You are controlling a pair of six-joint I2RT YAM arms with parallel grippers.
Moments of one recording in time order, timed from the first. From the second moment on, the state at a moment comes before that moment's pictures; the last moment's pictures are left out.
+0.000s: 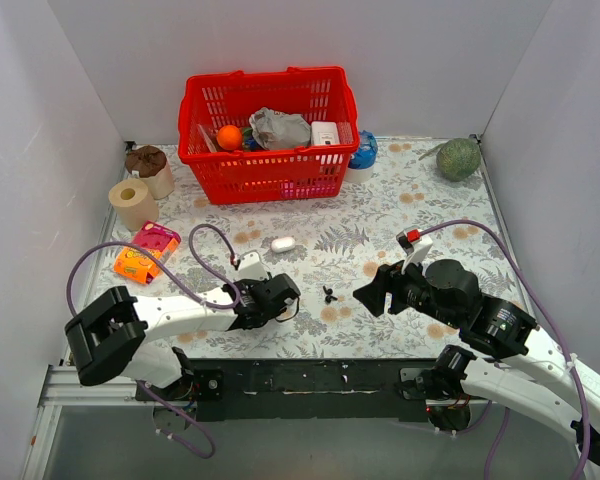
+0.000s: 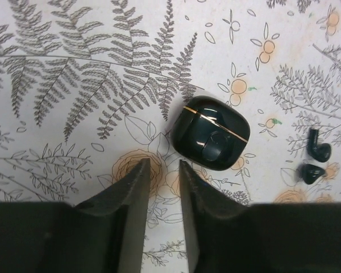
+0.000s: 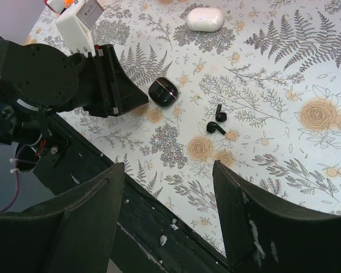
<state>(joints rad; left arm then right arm) -1.05 1.39 0.66 -0.41 -0.57 -1.32 0.95 0.57 0.74 -0.59 0.08 0.49</state>
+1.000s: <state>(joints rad) -0.94 1.50 0.89 -0.44 -0.31 -0.66 0.95 0.58 0.74 -0.59 0.09 0.48</state>
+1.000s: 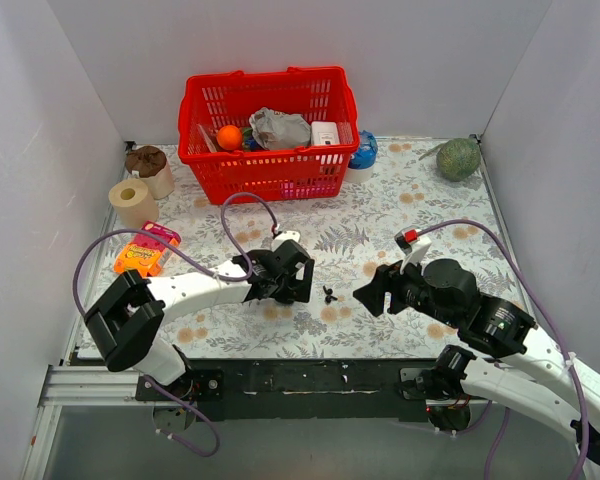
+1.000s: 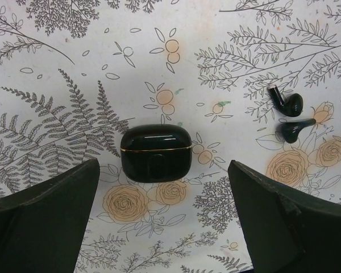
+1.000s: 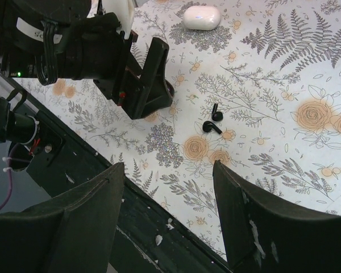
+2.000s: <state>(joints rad) -0.90 1.57 0.85 -0.37 -0.27 -0.67 0.95 0.61 0.74 -0.59 0.09 0.47</state>
